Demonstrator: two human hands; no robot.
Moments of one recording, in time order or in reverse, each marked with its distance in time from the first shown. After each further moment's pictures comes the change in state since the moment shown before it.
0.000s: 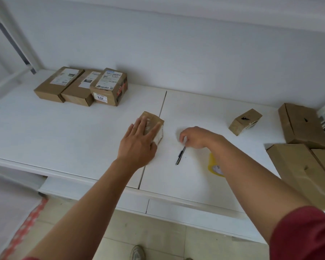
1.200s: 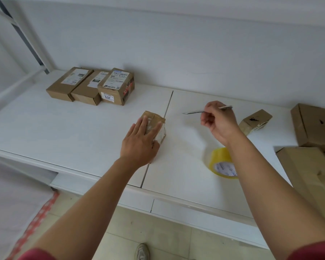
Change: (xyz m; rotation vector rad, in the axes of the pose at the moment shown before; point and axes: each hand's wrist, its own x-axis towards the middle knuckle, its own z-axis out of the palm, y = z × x) left_hand 0.001 -0.004 0.010 0.032 0.023 -0.054; right_hand -0.022 0.019 -0.020 1.632 0.605 -0.197
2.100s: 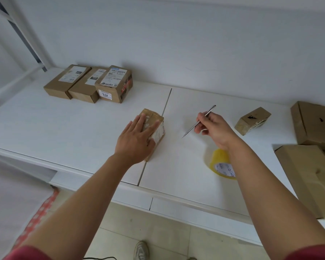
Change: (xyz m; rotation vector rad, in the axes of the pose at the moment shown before) left_hand 0.003 -0.009 0.002 -0.023 -0.012 0.045; right_hand -0.005 0.026 -0.023 -0.432 -0.168 0.063
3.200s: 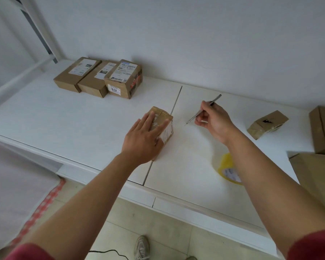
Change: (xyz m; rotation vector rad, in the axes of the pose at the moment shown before) left_hand 0.000 -0.001 0.003 0.023 0.017 -0.004; right_hand 0.036 -0.020 0.026 0.315 -0.034 0.067
